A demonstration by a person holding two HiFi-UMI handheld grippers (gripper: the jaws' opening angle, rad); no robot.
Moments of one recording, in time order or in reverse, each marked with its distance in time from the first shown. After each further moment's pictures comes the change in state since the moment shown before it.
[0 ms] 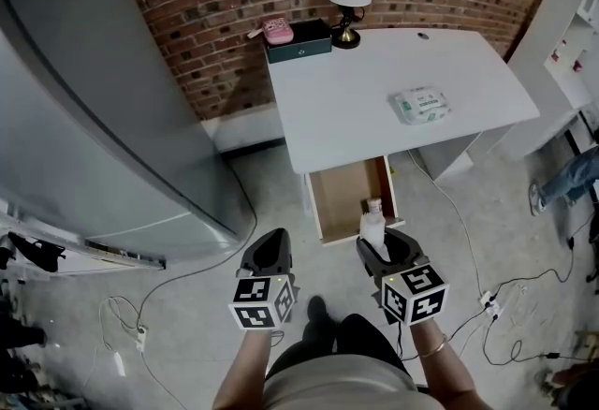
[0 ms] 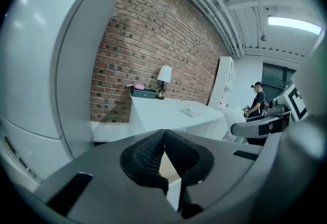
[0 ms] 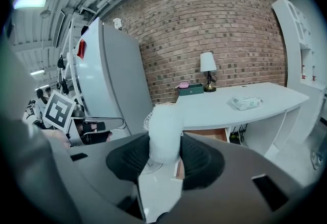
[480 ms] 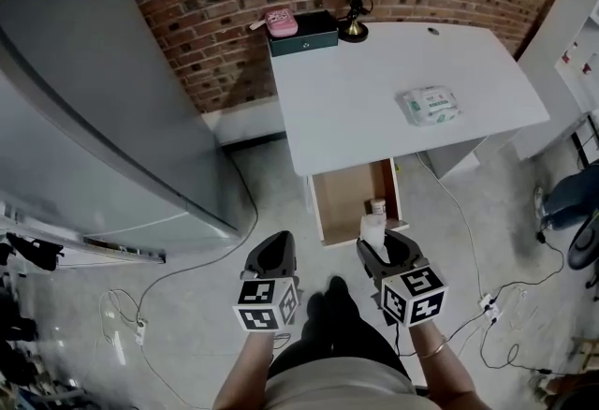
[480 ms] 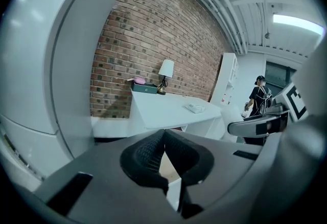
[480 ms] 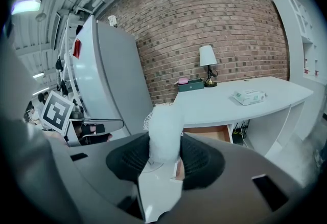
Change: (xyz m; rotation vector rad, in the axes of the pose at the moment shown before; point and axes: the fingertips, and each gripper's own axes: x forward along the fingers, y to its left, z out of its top) left arm 0.040 0.003 -0.014 -0.017 0.046 0.013; right arm 0.036 -0.027 -0.007 0.023 0.034 0.020
